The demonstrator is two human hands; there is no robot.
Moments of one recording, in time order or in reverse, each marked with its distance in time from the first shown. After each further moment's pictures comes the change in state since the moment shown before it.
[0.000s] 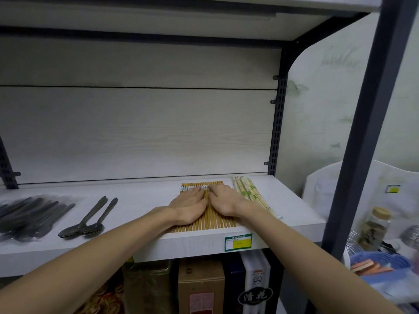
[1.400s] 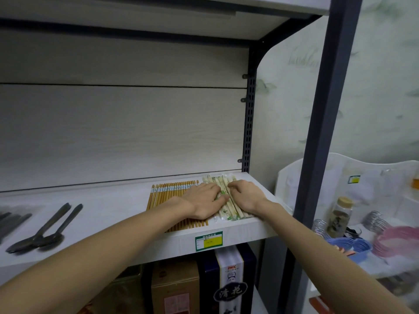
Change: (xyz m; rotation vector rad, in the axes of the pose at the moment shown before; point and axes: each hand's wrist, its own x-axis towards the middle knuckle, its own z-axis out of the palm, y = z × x) left_hand 0.032 0.099 0.002 0.198 0.043 0.227; right_hand -0.044 0.109 -0.040 0.037 0.174 0.182
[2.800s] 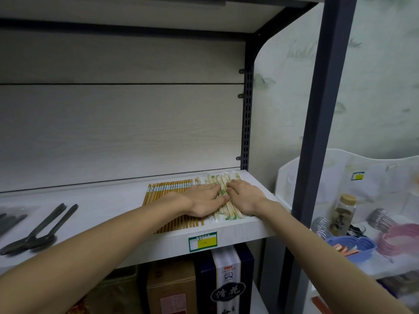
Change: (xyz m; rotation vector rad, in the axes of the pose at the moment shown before) left_hand 0.004 0.011 -0.008 -0.016 -0.186 0.005; right_hand 0.002 0.011 0.003 -0.134 -0.100 -0.053
